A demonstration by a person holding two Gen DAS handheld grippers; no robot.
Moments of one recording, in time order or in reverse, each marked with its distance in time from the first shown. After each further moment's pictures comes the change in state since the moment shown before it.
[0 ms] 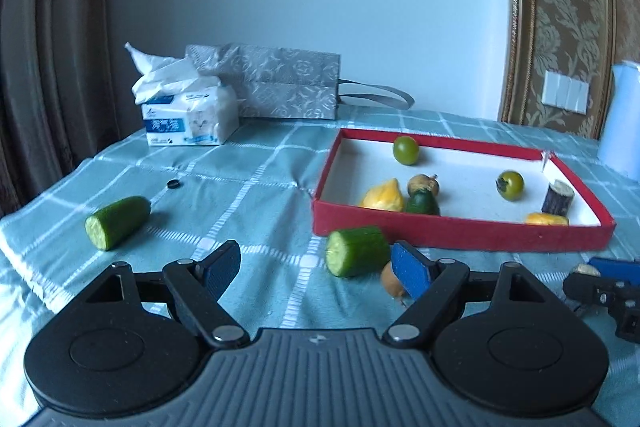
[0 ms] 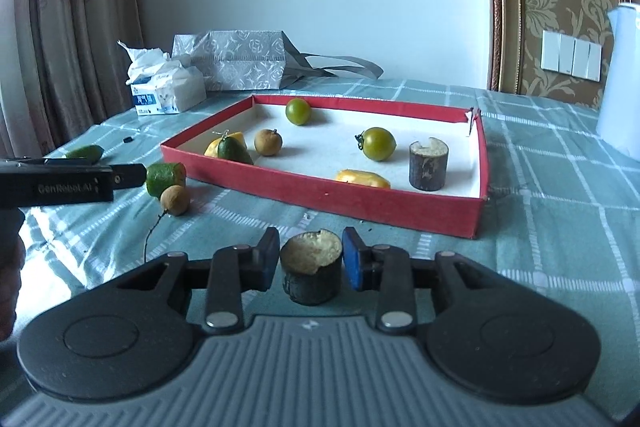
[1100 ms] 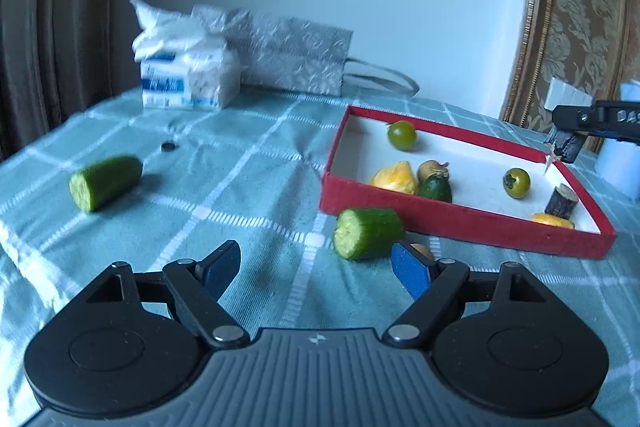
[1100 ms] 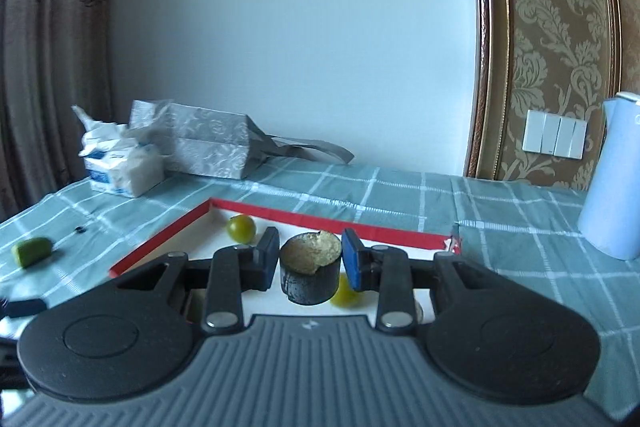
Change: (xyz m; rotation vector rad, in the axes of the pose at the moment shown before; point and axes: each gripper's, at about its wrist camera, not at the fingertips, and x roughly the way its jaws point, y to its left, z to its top) left arm 0.021 0.021 -0.007 -0.104 0.084 -0.047; right arm 0.041 -0.006 0.101 -0.028 -0.138 -0.123
